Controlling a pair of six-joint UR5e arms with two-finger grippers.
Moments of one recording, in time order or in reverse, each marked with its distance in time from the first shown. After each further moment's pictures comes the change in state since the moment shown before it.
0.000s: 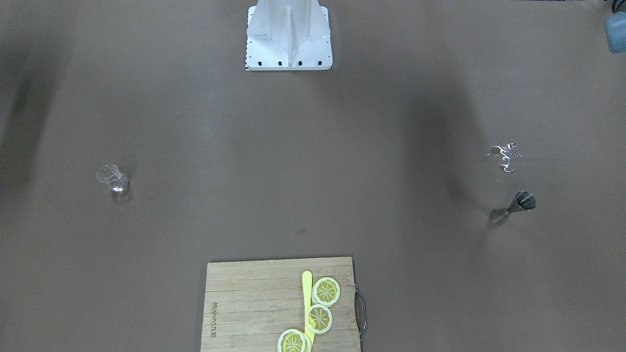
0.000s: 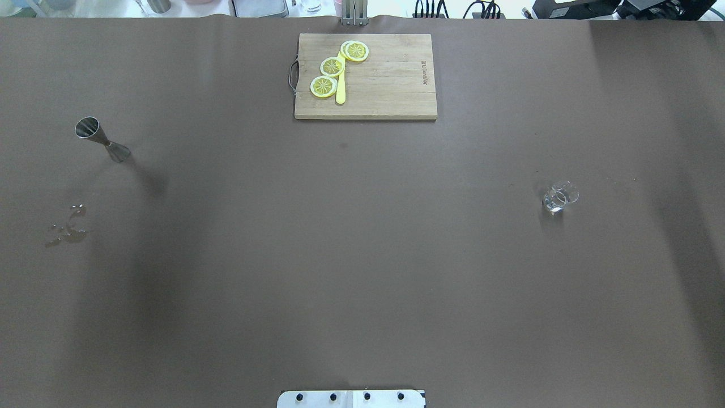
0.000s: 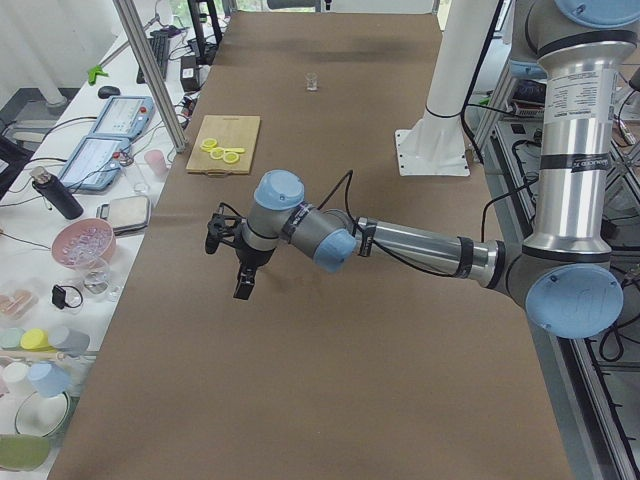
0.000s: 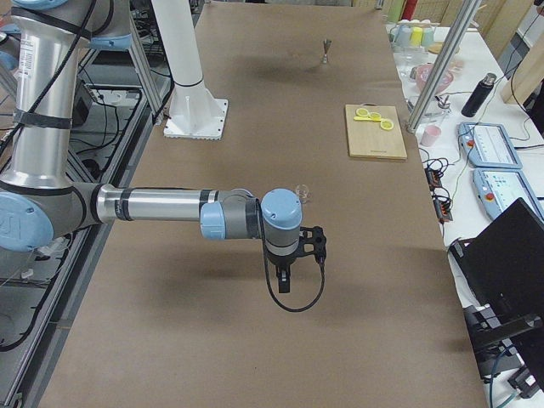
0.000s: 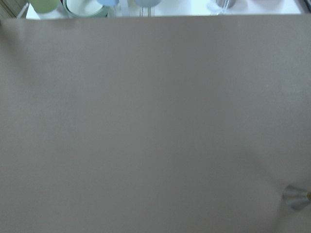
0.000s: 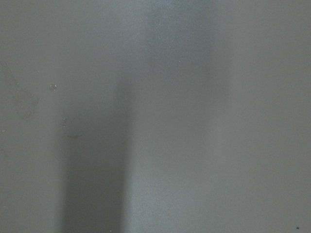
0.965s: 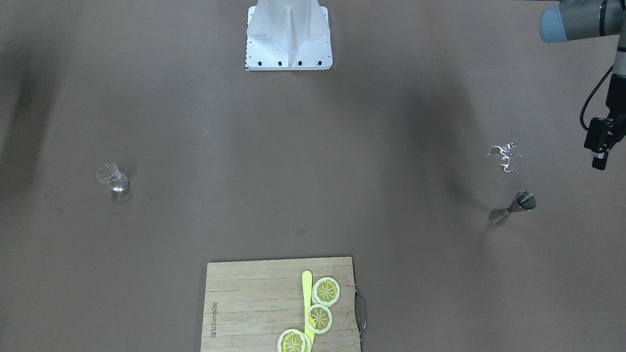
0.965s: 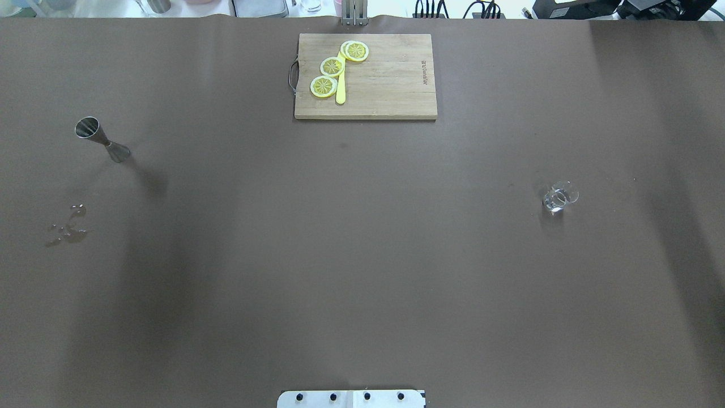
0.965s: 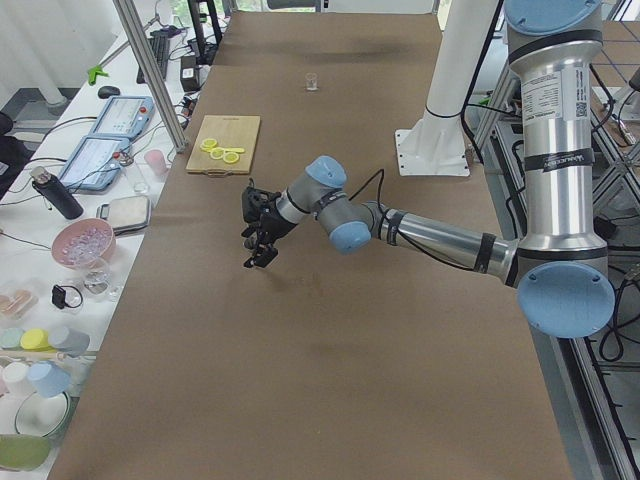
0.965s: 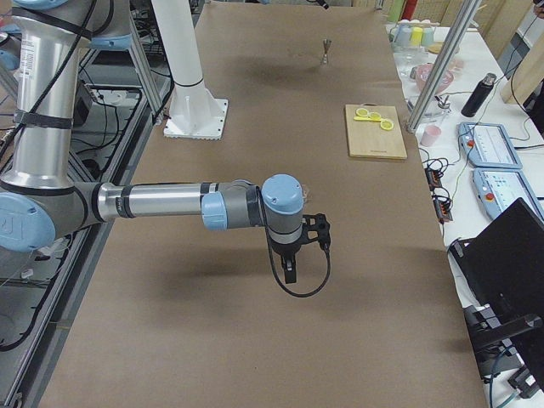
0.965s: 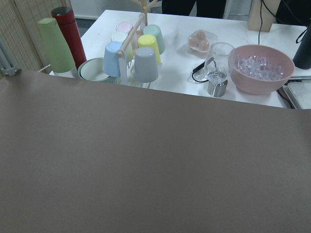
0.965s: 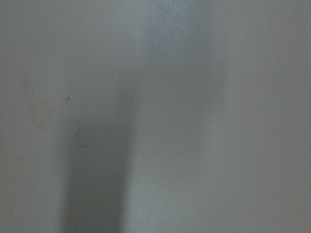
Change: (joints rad) left arm 0.334 0.132 -0.101 -0.305 0.583 -0.439; right arm -0.004 0.007 0.055 0.001 -0.025 -0.004
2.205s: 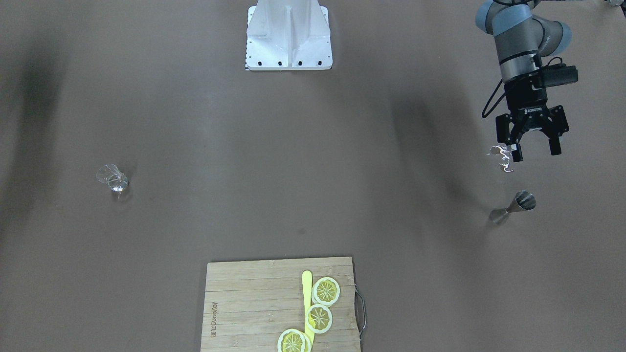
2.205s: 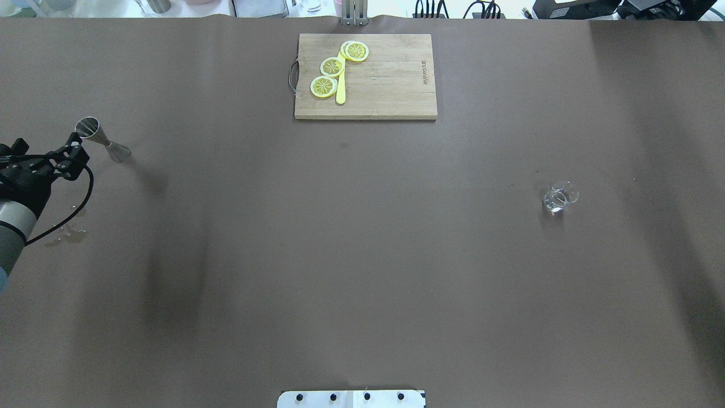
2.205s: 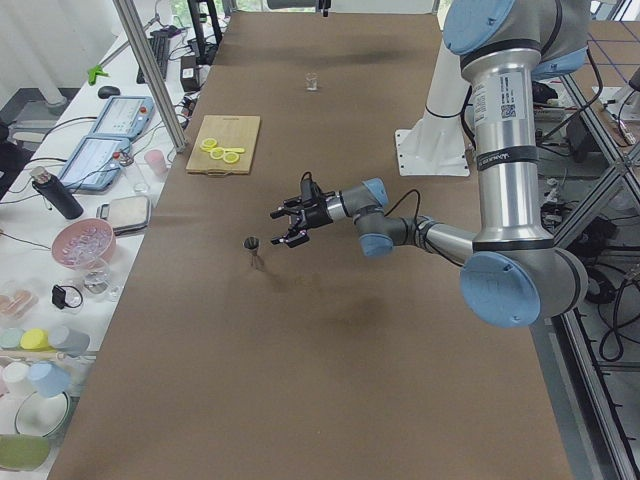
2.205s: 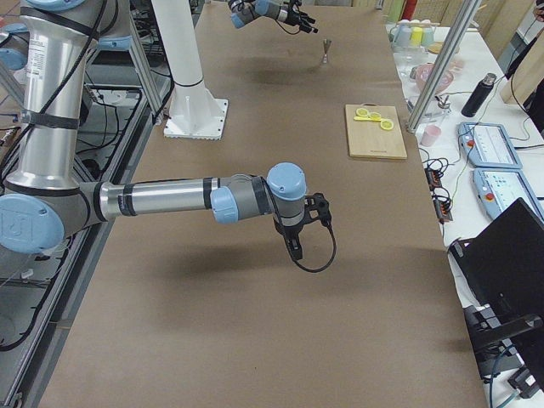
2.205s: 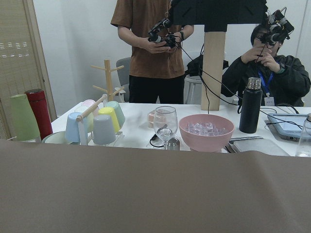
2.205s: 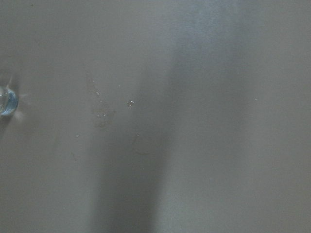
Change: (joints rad) left arm 0.508 -0.006 0.090 -0.155 0.712 -0.153; right arm -0.128 -0.003 0.019 0.123 0.087 0.015
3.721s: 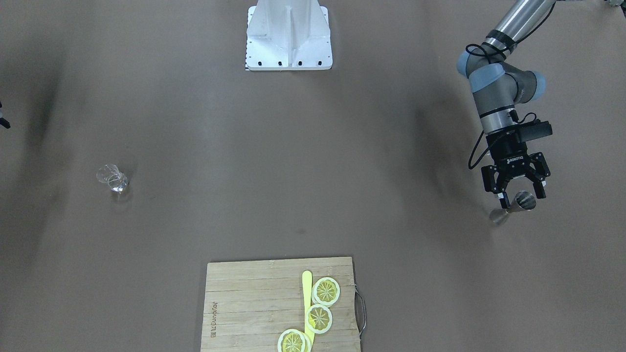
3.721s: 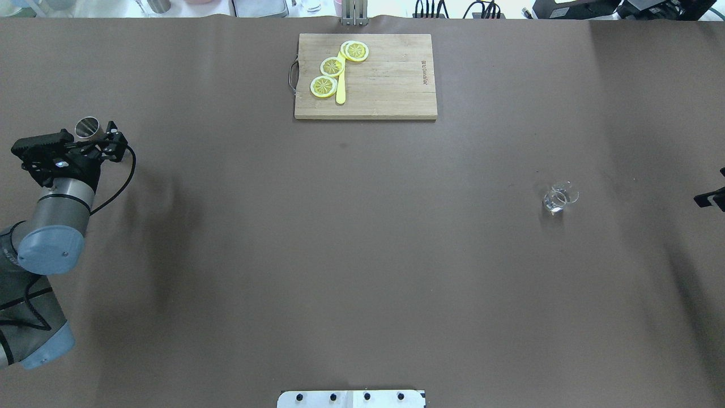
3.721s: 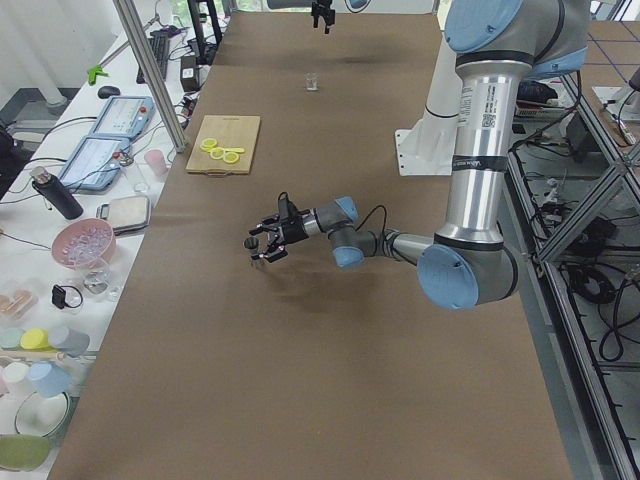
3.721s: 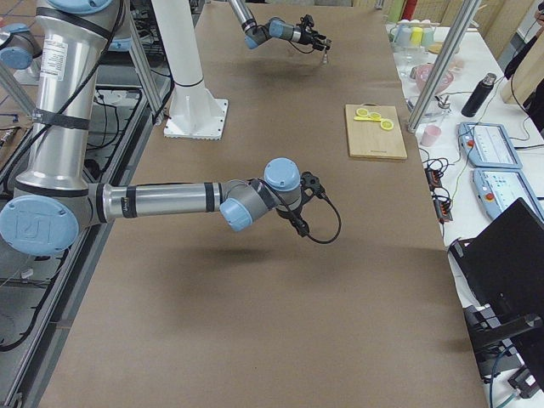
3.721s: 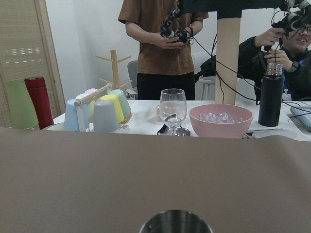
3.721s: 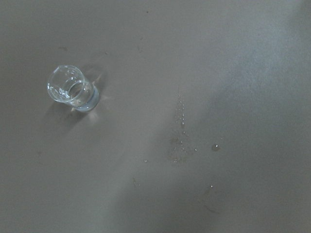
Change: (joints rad) left arm -0.059 -0.262 0.372 -0.048 0.024 -0.038; right arm -0.162 -0.004 -0.071 0.437 0.011 0.029
